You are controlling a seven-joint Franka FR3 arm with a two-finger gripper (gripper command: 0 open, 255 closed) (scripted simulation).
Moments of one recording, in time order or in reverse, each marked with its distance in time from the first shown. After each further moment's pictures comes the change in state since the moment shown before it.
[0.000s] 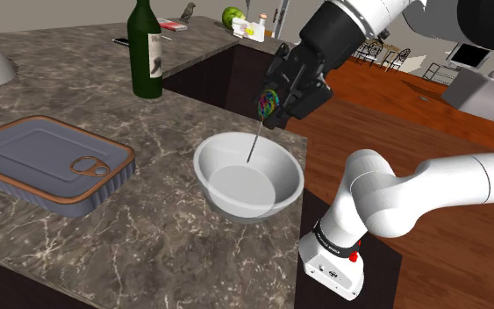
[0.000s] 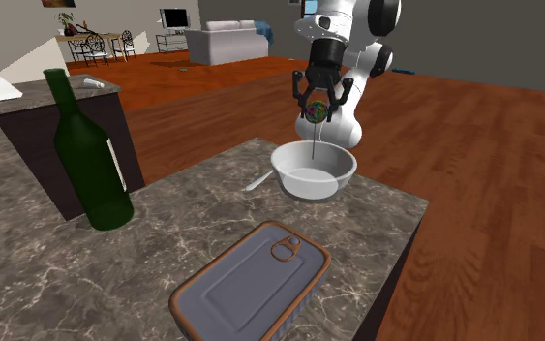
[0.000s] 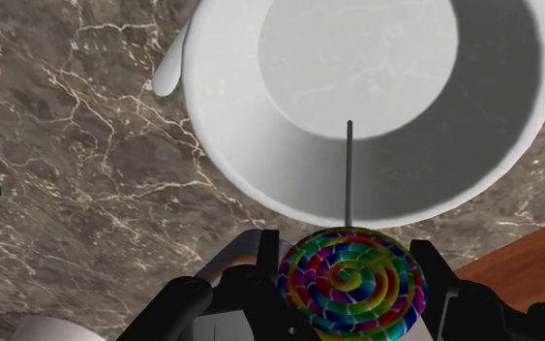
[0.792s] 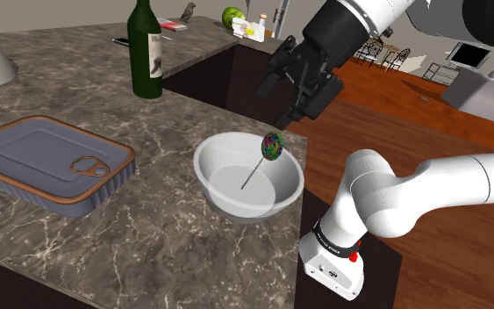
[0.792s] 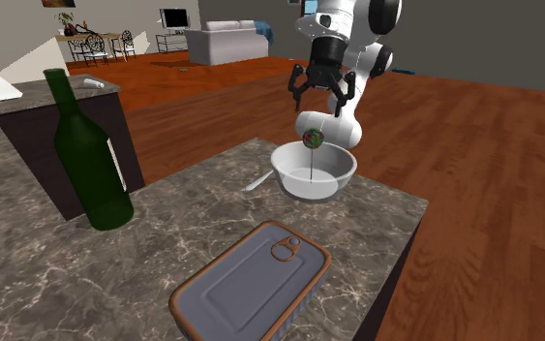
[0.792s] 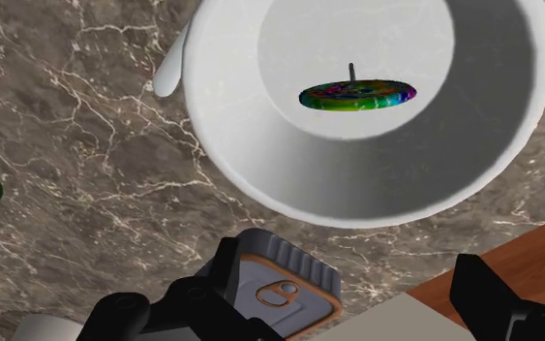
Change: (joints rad) arm 0.001 -0.006 -0.002 0.006 -0.001 -0.012 0.001
